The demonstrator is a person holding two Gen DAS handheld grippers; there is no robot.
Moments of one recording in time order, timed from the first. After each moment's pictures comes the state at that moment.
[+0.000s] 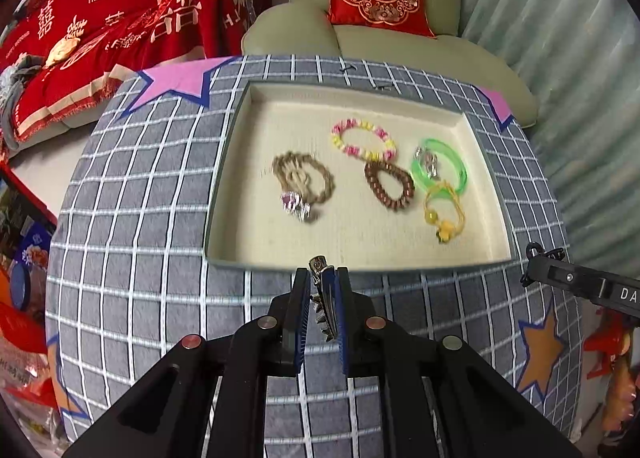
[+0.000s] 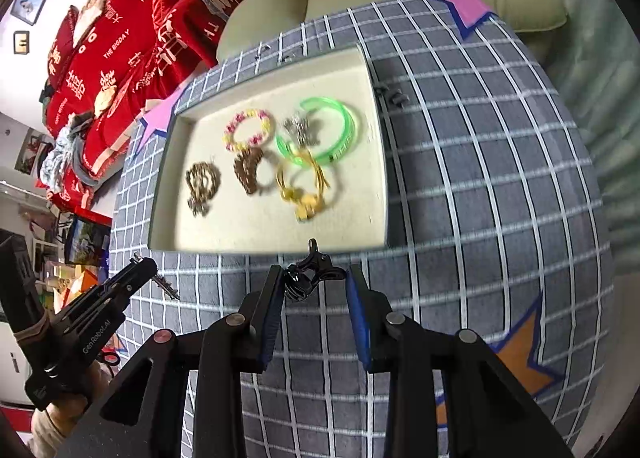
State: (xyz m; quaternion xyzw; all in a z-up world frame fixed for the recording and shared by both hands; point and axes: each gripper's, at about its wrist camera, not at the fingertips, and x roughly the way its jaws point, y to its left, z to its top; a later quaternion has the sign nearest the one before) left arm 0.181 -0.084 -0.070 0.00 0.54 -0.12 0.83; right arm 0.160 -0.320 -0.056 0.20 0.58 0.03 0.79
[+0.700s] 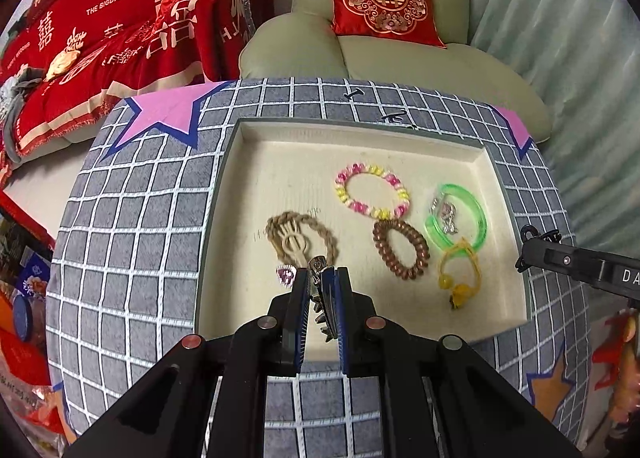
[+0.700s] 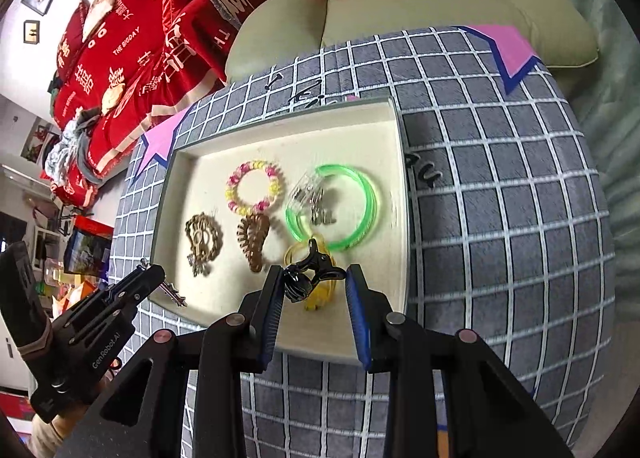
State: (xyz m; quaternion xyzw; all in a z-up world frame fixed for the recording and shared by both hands) left arm 0.238 -0.101 -0.076 0.01 0.53 -0.11 0.84; right arm 0.230 -0.324 -0.064 0.18 0.58 0.05 0.80
